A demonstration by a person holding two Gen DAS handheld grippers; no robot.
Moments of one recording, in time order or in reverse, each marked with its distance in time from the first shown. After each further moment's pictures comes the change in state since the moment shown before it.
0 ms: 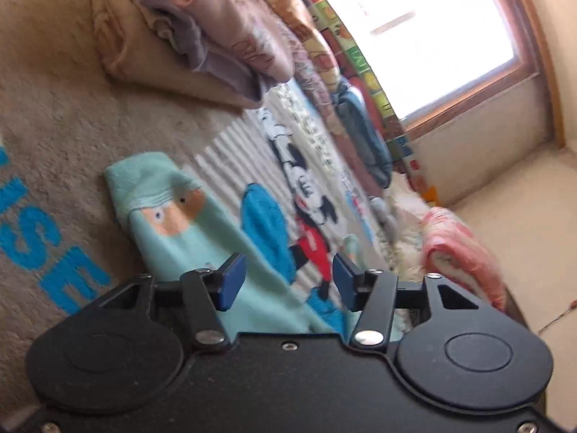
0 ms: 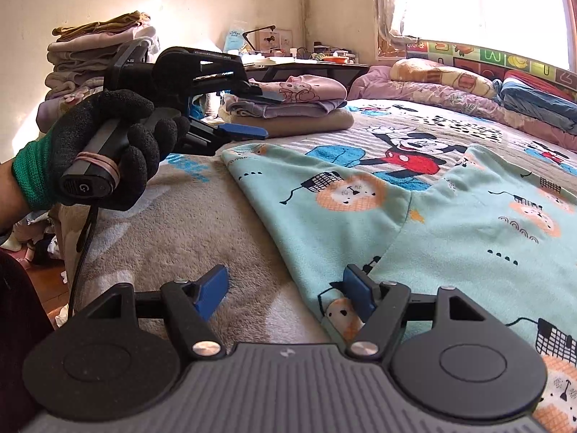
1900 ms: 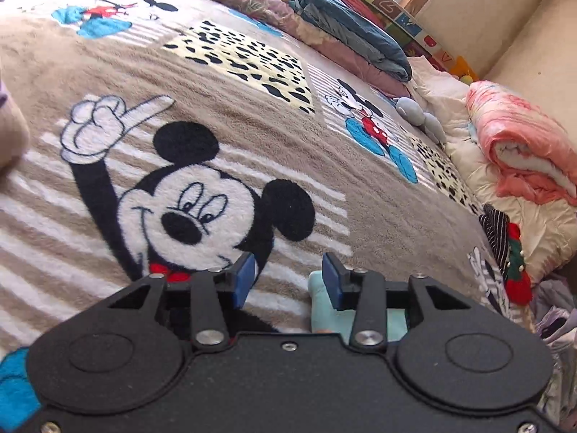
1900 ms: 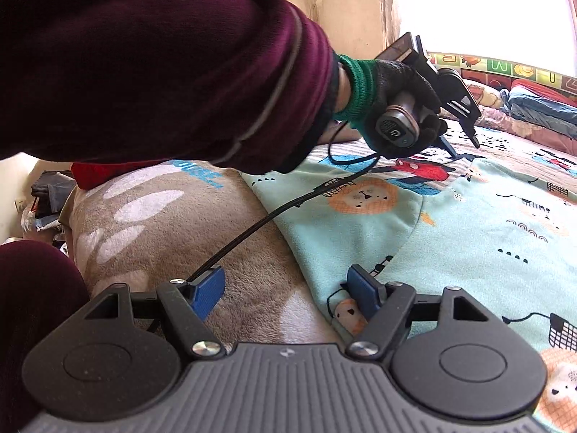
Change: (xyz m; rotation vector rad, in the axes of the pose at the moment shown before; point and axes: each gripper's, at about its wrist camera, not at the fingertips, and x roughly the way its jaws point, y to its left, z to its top) left arm 0.209 -0.162 0.032 0.434 0.229 0.103; right arm 0.001 0.000 -0.011 -0.005 -0.057 0.037
